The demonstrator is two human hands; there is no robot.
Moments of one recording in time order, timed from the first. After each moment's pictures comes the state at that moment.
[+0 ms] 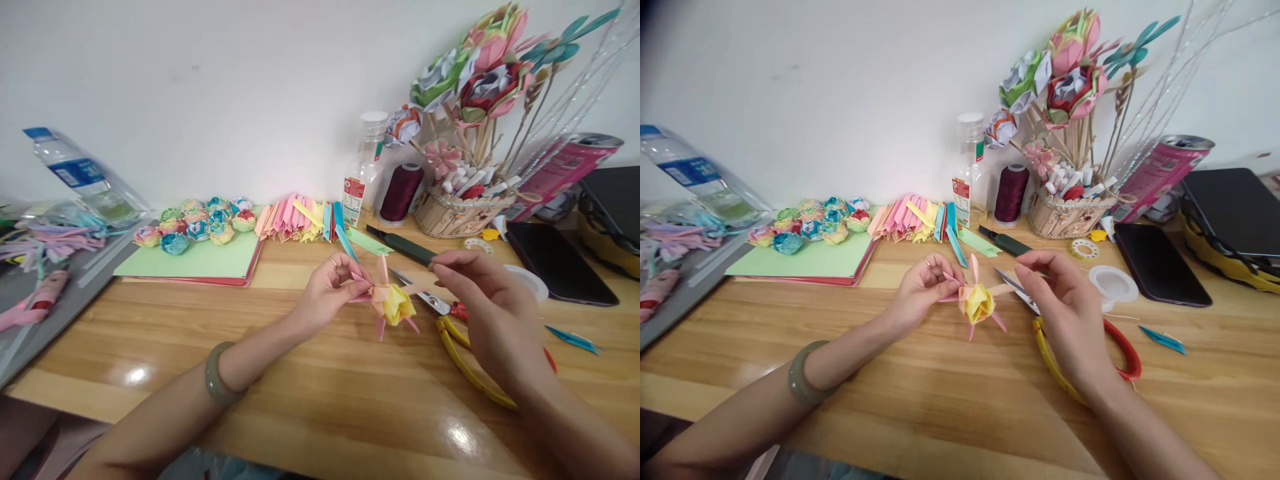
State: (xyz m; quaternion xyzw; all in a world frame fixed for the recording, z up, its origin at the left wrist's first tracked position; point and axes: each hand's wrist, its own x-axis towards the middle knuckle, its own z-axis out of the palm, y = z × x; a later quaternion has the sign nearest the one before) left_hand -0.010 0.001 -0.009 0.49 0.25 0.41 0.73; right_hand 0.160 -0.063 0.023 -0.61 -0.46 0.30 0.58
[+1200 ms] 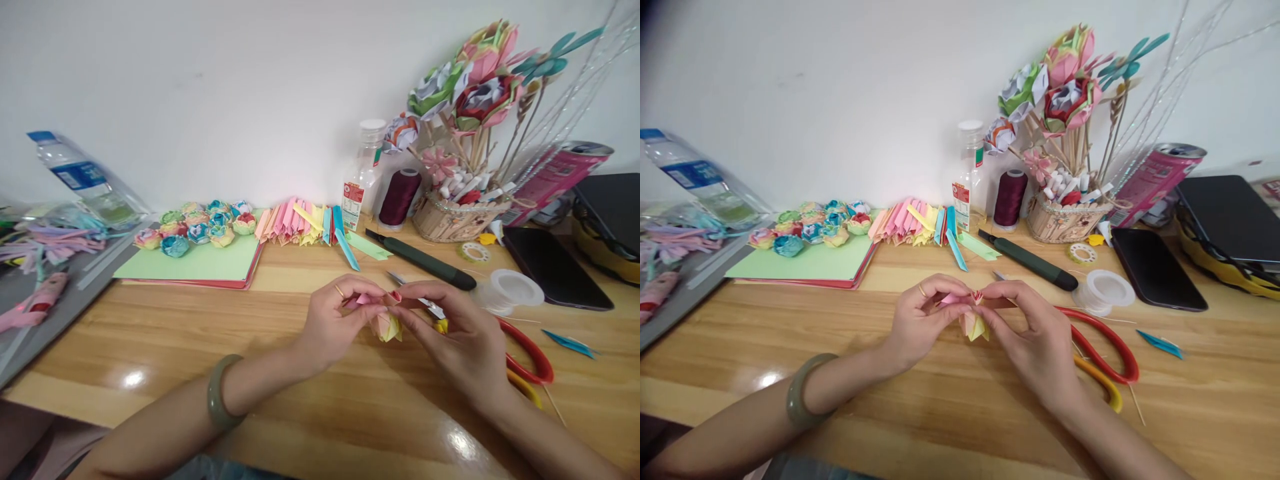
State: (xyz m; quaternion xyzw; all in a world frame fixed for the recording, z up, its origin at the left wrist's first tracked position) left_hand -0.003 -0.028 -0.009 0.64 0.25 0.53 0.51; right_hand 0.147 -0.074 0.003 -0.55 -0.67 0.15 0.48
